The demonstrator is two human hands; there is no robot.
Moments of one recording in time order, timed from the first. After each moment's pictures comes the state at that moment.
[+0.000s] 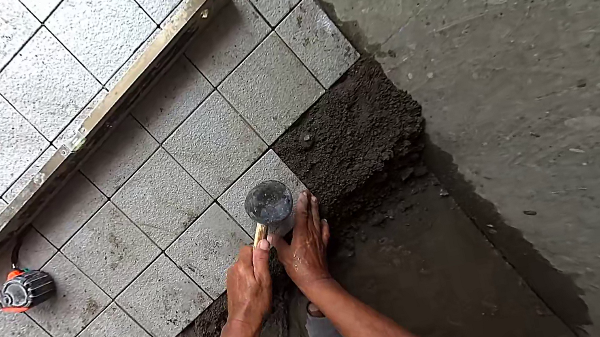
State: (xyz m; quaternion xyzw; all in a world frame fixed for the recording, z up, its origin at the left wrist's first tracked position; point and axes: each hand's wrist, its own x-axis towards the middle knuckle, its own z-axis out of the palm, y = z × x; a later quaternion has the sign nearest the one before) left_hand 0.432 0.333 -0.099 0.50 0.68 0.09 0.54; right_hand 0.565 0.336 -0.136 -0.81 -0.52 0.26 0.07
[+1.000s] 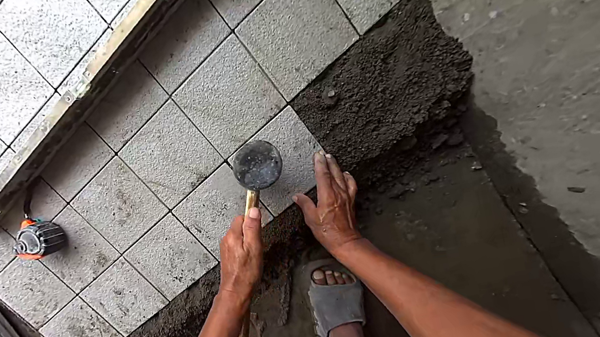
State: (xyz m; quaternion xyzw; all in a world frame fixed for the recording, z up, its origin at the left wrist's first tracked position) left_hand 0.411 0.325 -0.083 0.42 0.69 0.12 0.58; right_hand 0.602 0.336 -0.141 -0.75 -0.61 0.24 0.10
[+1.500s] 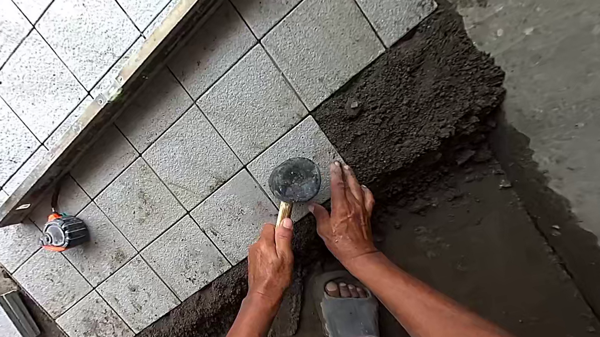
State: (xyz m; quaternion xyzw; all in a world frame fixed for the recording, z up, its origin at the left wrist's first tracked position) left_hand 0.430 0.315 -0.094 0.48 0.70 0.09 0.52; right_hand 0.593 0.340 -0.138 -0.75 -0.62 0.24 0.08
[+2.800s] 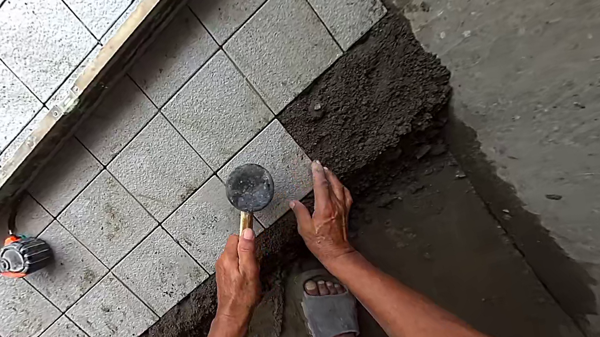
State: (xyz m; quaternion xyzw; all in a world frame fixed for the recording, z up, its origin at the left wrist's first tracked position) left_hand 0.419 0.307 -0.089 0.41 0.70 0.14 0.57; right_hand 0.604 0.333 -0.144 -0.77 -0.58 0.22 0.16
